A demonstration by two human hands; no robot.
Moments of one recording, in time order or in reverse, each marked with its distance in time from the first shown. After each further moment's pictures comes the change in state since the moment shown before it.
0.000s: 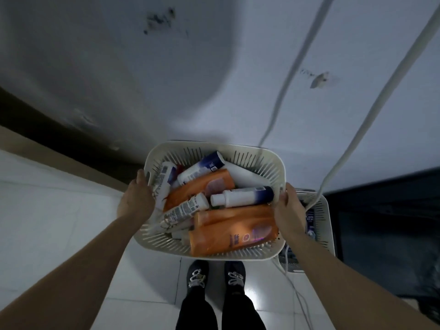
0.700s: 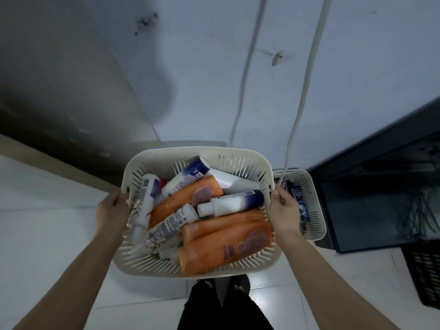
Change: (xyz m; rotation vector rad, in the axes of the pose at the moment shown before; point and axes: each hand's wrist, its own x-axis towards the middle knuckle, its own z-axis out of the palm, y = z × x) left_hand -0.065 -0.039 -0.041 -0.504 0.135 -0.171; right_hand -0.100 0.006 -0.011 0.396 0.158 0.157
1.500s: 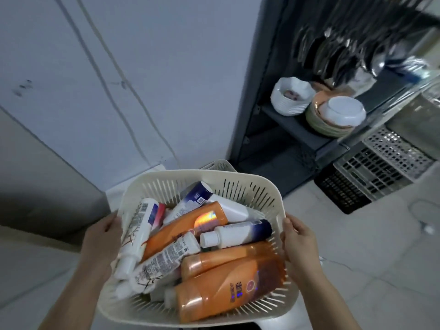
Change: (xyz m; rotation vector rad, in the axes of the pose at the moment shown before) left_hand -0.247 0.038 -0.012 0.041 -0.366 0.379; right_hand -0.242 0.114 -0.263 0.418 0.401 0.128
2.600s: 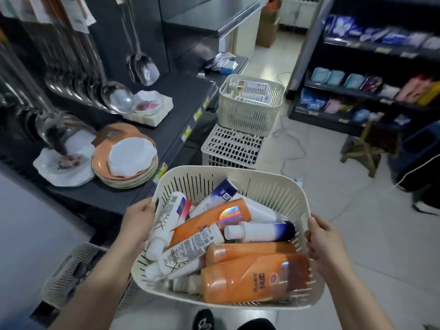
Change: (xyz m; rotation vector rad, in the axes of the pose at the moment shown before) left_hand -0.184 0.325 0.533 0.084 -0.700 0.254; right_hand 0.223 0.003 -0.474 0.231 0.619 0.135
